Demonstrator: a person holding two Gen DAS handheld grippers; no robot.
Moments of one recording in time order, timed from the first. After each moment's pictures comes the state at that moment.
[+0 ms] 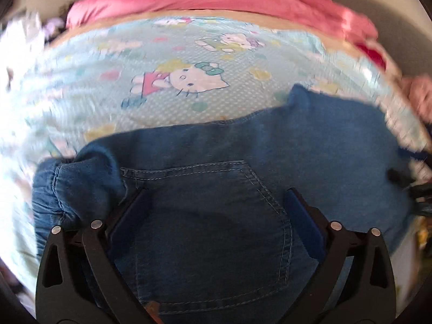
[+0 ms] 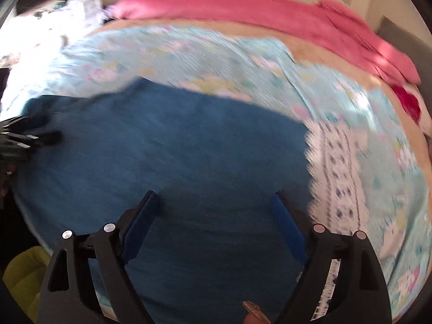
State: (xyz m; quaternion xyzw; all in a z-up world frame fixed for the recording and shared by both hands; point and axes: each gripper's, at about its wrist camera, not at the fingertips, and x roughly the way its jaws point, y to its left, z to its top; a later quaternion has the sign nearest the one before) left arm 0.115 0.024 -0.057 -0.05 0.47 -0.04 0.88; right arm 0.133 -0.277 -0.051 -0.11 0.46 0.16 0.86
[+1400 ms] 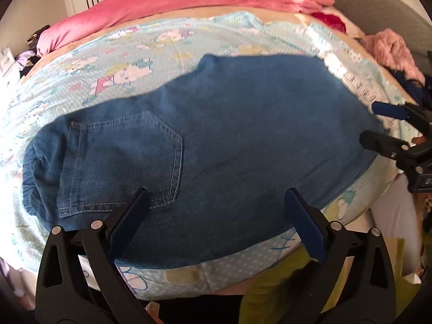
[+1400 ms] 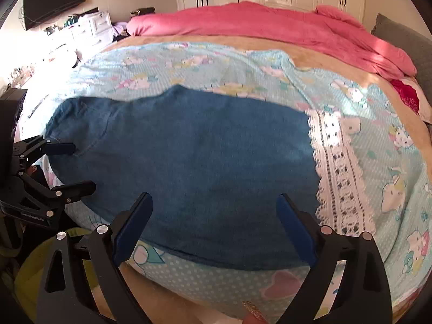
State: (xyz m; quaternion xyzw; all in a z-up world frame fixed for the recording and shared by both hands) left arm 0.048 -0.057 -0.049 0.05 0.48 -0.10 0.87; right arm 0.058 -0.271 -0.022 -0.07 0.43 0.20 0.88
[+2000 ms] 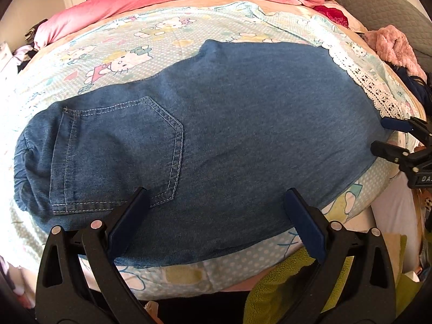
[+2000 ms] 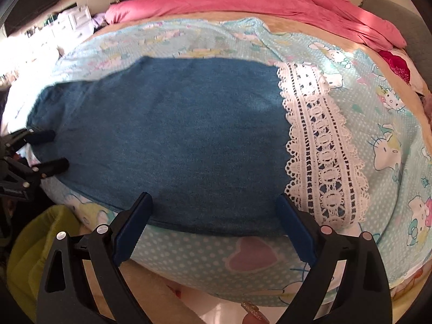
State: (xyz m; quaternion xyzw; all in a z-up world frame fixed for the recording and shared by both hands) left arm 0.051 -0.052 -0.058 0.04 0.50 -0.11 0.86; right arm 0.051 -0.309 -0.047 -0.04 0.47 0.16 0.86
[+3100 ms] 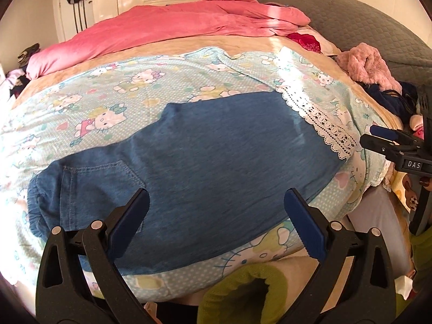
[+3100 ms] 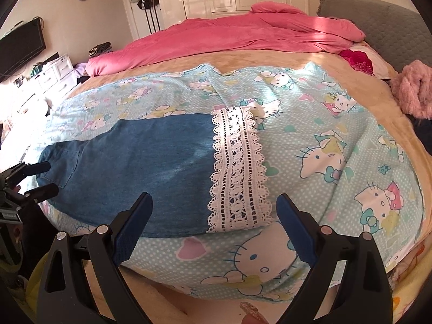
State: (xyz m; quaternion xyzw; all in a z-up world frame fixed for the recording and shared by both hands) left arm 0.036 -0.095 0.008 0.04 0.42 -0.16 0.89; right arm 0.027 -0.383 0.009 0.03 0.40 0.11 0.91
